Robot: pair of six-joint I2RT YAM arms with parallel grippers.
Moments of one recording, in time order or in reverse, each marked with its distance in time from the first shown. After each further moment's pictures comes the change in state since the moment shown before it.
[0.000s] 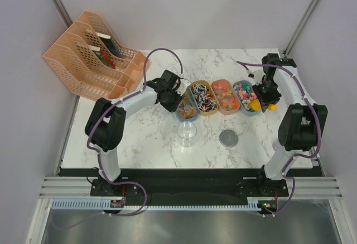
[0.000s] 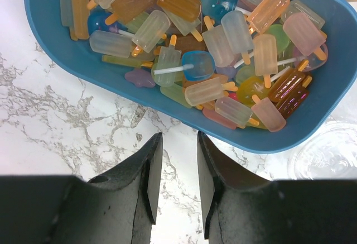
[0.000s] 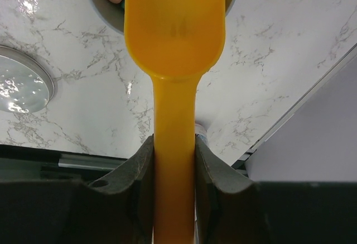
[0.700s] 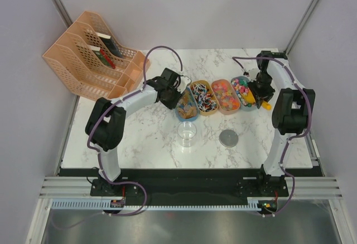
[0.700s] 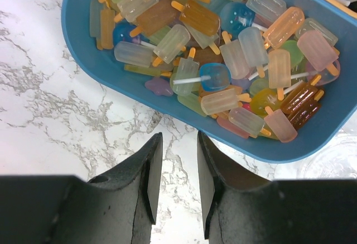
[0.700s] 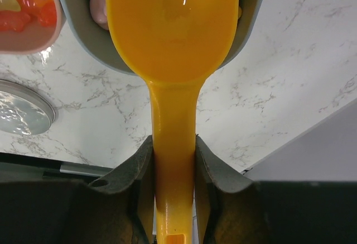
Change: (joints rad) left arm 0.003 0.004 0.019 0.016 -0.041 0.000; right arm 0.000 0.261 0.201 -0.055 -0.033 -0.022
